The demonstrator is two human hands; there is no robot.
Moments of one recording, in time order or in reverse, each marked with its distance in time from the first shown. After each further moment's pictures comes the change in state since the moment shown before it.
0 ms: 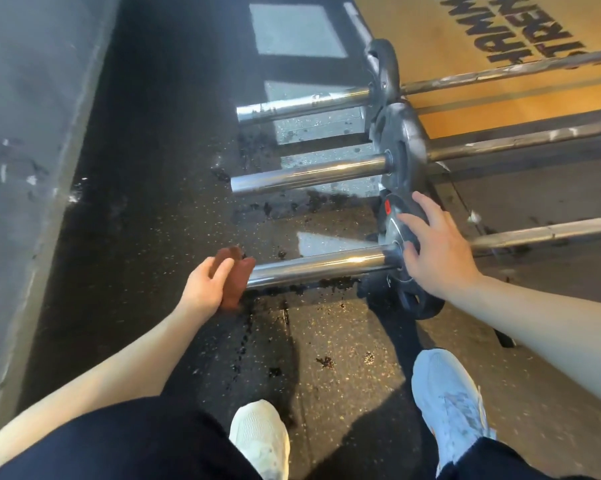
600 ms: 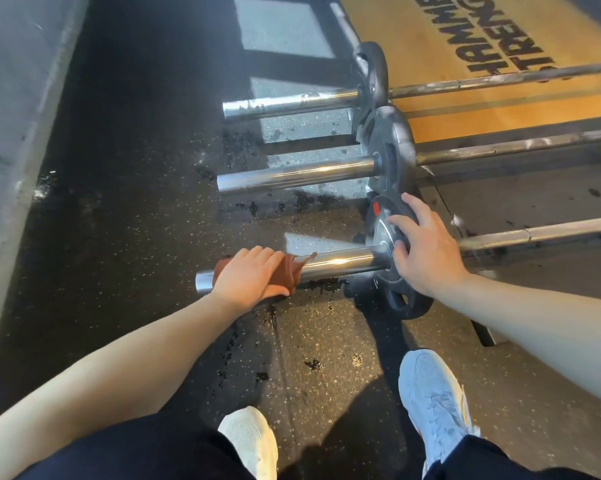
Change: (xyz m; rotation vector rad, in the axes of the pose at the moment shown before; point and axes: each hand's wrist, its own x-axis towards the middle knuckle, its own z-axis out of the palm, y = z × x) left_hand 0.014 0.048 0.055 1.023 -0.173 0.861; right_hand 0.005 -0.006 -0.001 -0.027 -0.002 0.027
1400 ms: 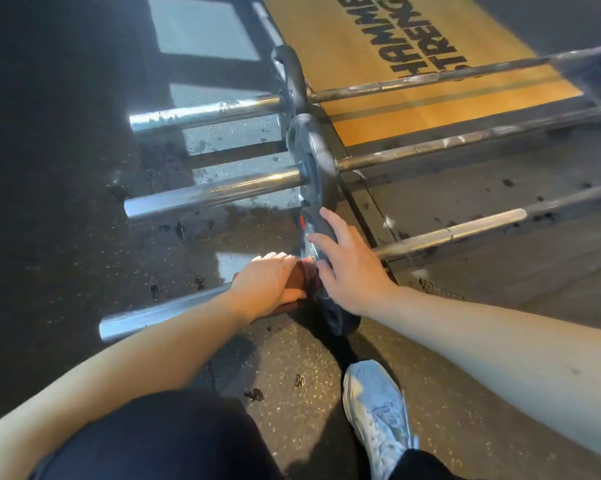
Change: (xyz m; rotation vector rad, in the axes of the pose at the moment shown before) left_hand 0.116 0.122 -0.018 -0.227 -0.049 0.125; right_hand 0.003 0.017 -0.006 0.050 -0.080 -0.090
